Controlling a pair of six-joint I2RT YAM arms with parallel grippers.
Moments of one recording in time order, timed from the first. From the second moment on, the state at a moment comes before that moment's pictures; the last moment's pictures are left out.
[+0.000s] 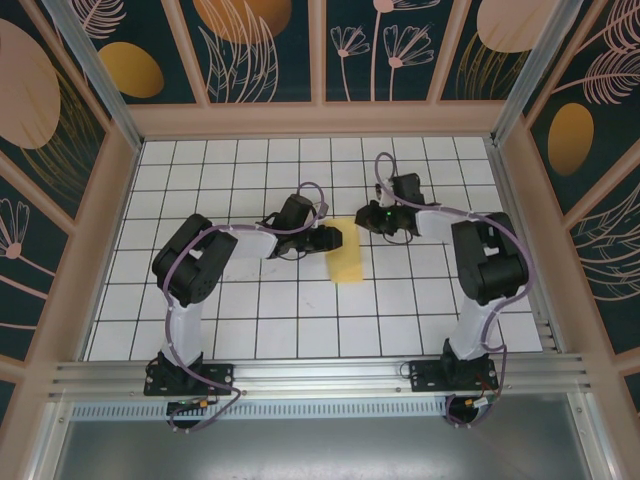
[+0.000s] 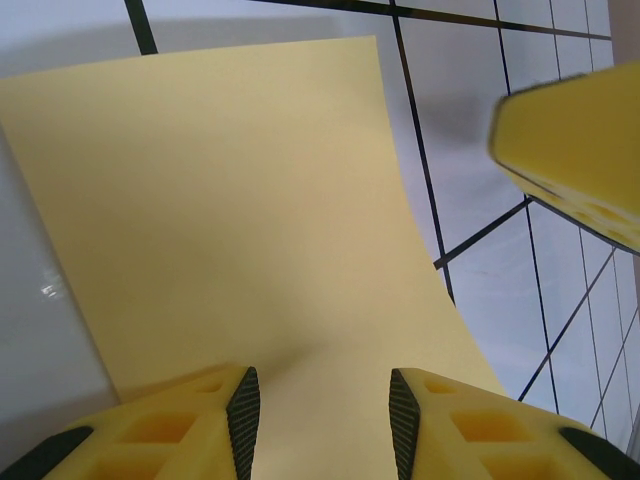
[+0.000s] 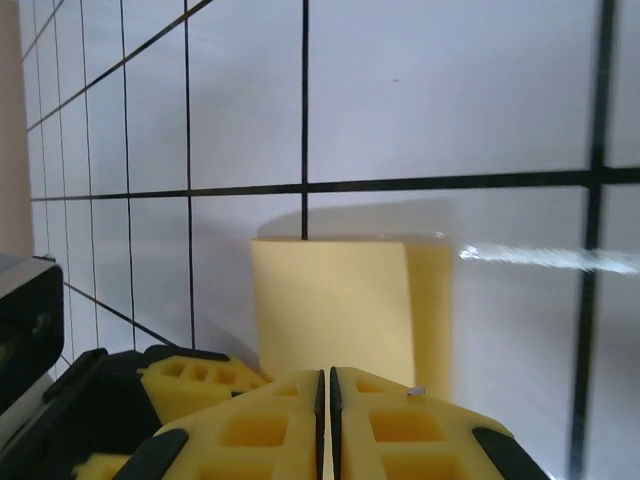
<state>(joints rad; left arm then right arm) -0.63 2.02 1.08 0.17 0.46 -0.71 0.31 1.86 1.04 -0.06 -0.58 0.58</state>
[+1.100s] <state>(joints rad) -0.64 1.95 1.06 0.16 0.47 -0.70 0.36 2.06 1.22 -0.15 -0.56 0.54</state>
